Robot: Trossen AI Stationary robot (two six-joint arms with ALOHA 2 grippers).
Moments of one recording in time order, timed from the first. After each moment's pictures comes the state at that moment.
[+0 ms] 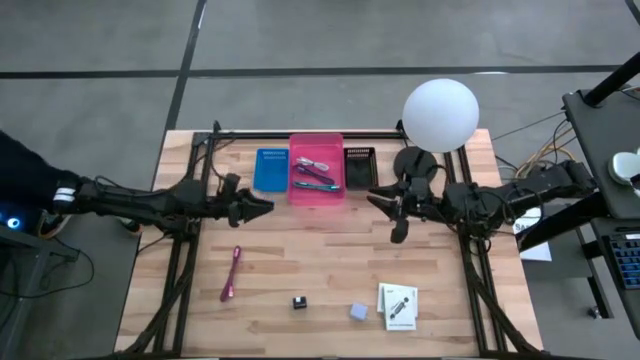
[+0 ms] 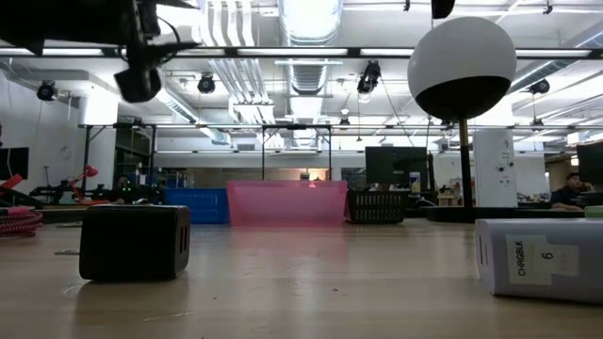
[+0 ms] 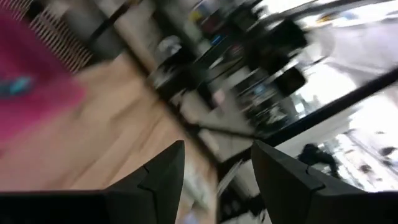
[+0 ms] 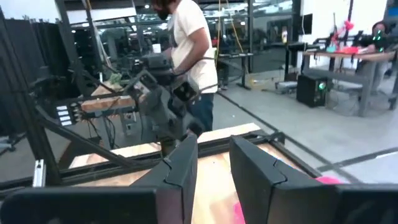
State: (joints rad) left arm -0.05 0.67 0.38 0.25 -0.08 -0.98; right arm 0.23 1.01 0.73 0.32 0.47 0.11
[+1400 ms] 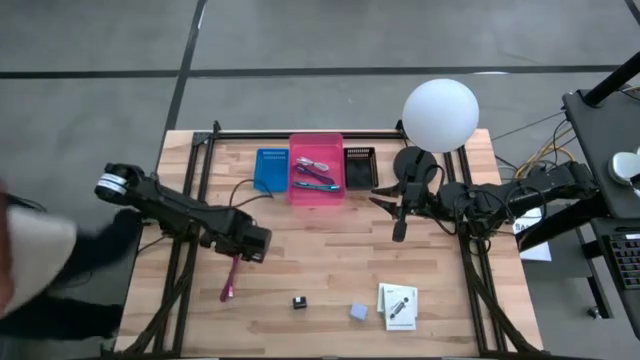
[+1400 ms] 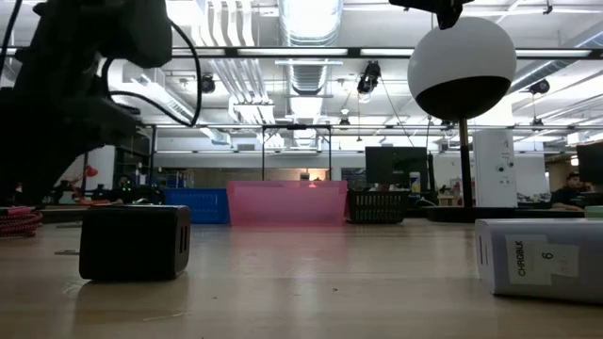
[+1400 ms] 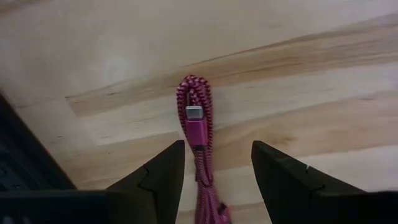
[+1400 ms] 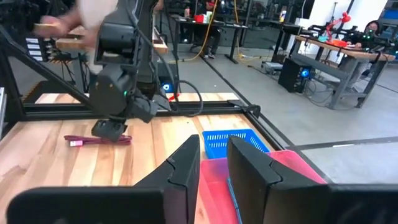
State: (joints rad) left arm -0.26 1.40 0.78 -0.96 0.18 -1.57; right arm 0.21 0.98 0.73 0.10 0.47 0.00
